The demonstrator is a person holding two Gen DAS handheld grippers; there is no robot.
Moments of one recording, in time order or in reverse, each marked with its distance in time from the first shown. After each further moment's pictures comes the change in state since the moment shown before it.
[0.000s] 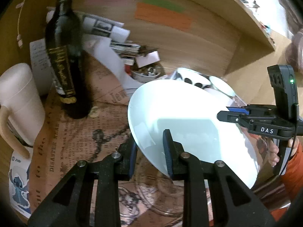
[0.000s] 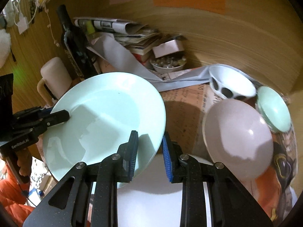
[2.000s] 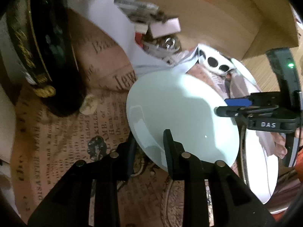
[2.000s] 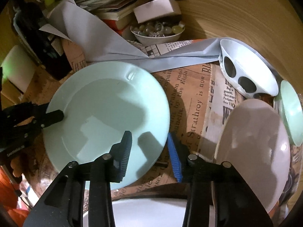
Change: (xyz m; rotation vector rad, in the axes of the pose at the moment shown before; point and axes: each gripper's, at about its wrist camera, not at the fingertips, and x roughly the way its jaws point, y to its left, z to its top) left arm 0.088 0.047 0.013 -0.039 0.166 0.014; right arm 0.110 -0.028 0.040 0.012 0.261 -0.057
